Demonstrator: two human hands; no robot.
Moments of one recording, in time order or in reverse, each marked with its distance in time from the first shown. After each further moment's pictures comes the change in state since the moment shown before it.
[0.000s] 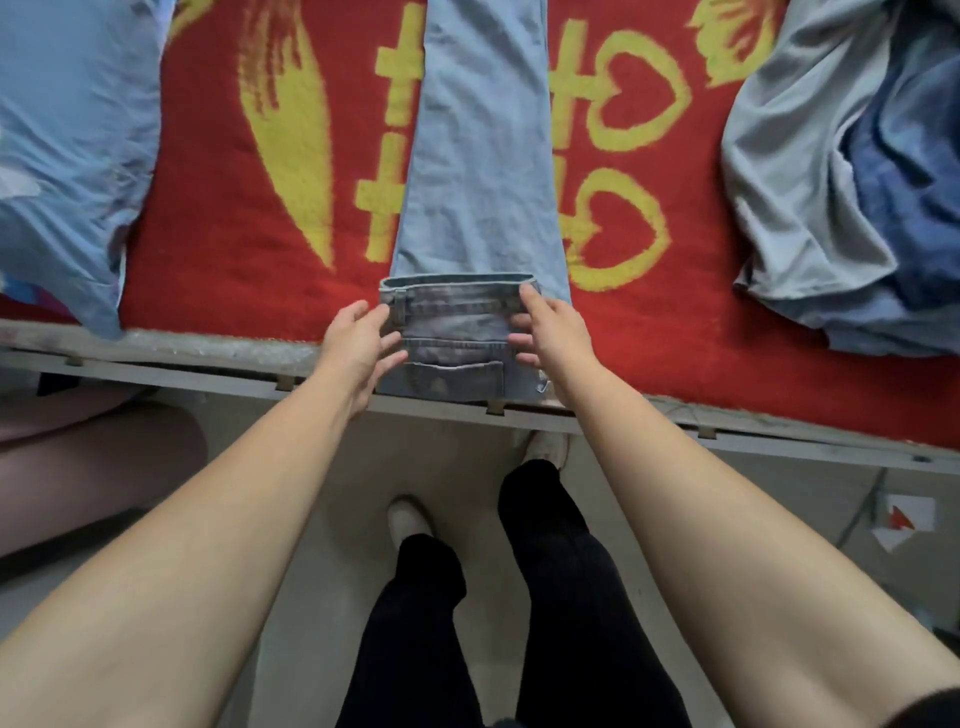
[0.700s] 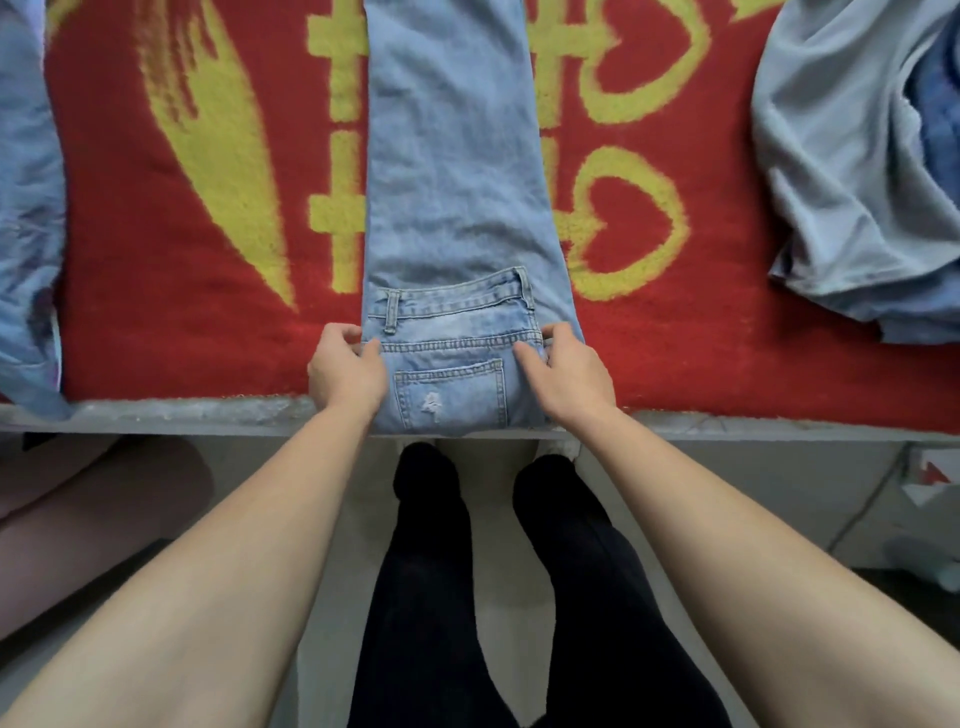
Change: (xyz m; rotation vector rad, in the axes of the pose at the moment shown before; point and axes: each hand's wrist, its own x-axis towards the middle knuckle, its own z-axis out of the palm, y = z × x) left_hand 0.075 0.001 0.030 0.906 0.355 0.245; right_hand 0.053 0.020 -0.012 -0.775 0.120 -0.107
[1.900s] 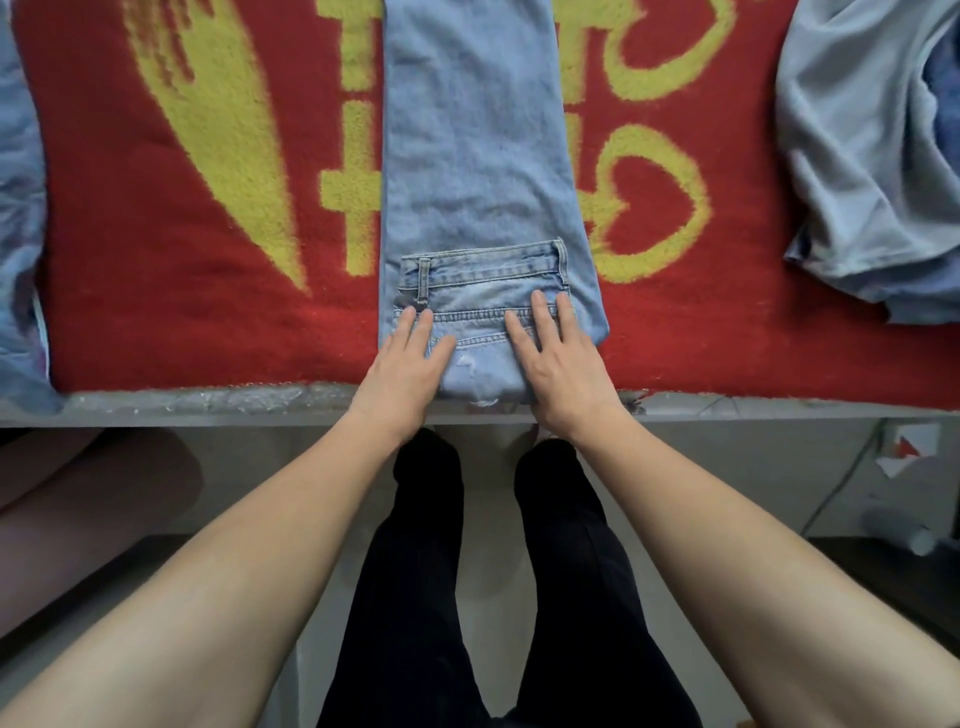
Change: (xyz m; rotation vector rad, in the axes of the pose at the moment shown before) left_hand 0.000 -0.036 0.006 0.738 -0.407 0.973; right_hand -0.011 -0.008 0.033 -0.845 -0.040 -0.453
